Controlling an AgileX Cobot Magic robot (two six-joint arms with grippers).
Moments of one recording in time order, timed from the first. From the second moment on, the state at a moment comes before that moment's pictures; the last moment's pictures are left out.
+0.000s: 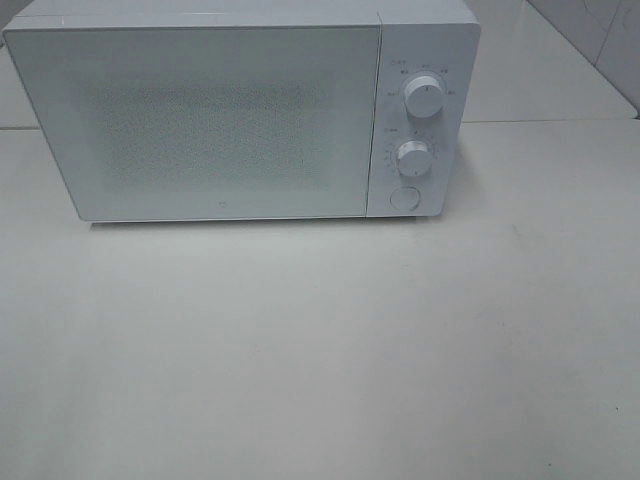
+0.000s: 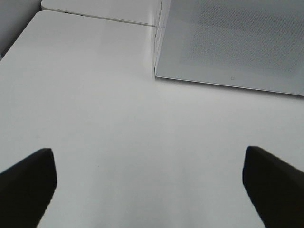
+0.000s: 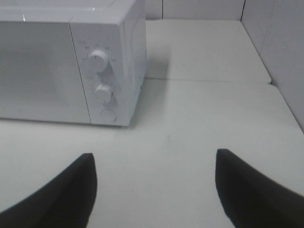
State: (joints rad) left arm 0.03 -0.01 -0.52 -0.09 1.07 -0.05; right arm 0.11 0.03 -0.52 0.00 0.78 -0.05
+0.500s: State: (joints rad) left arm 0.03 -0.01 -0.52 -0.09 1.07 -0.05; right arm 0.11 0.38 -0.50 0.00 0.44 -0.05
